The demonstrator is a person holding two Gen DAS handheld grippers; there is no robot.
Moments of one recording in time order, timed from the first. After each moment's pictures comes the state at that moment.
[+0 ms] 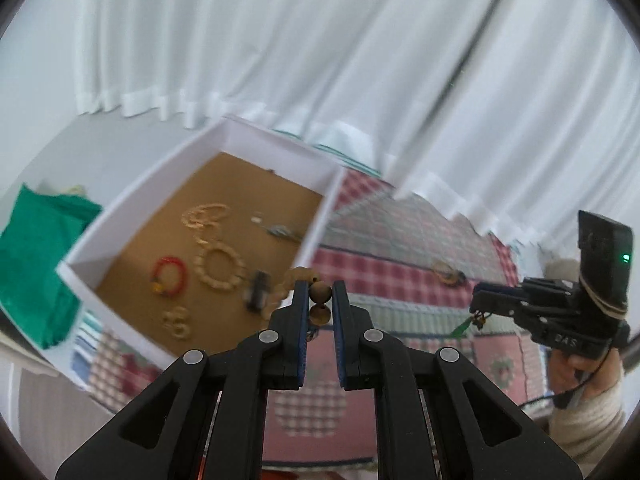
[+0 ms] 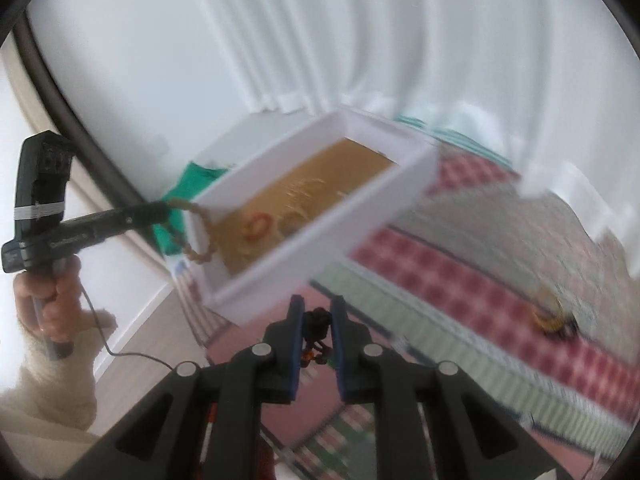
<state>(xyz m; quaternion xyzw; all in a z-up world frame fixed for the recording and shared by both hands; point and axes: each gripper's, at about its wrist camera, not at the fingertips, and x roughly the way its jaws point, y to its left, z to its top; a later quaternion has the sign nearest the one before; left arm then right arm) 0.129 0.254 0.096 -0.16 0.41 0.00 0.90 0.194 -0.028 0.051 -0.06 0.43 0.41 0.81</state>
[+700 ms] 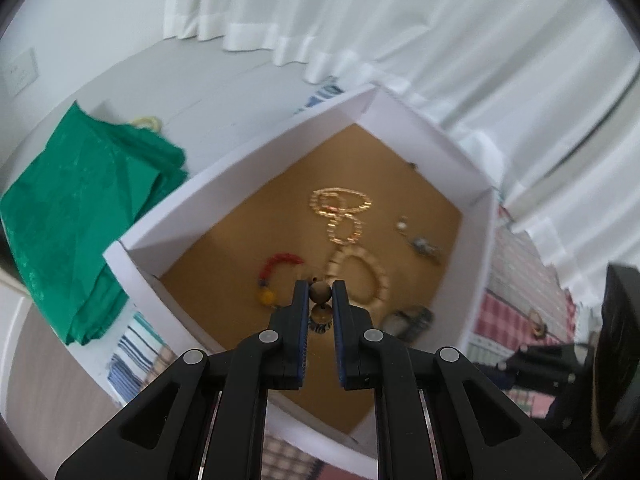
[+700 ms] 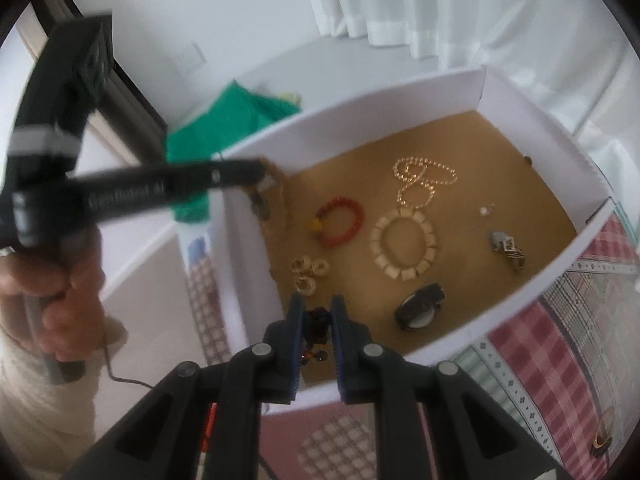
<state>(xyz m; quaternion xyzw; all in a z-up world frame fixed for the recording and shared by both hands) 0.183 0.403 -0.017 -0.23 0.47 0.13 0.84 0.222 0.225 -0.039 -0.19 0.49 0.46 0.72</state>
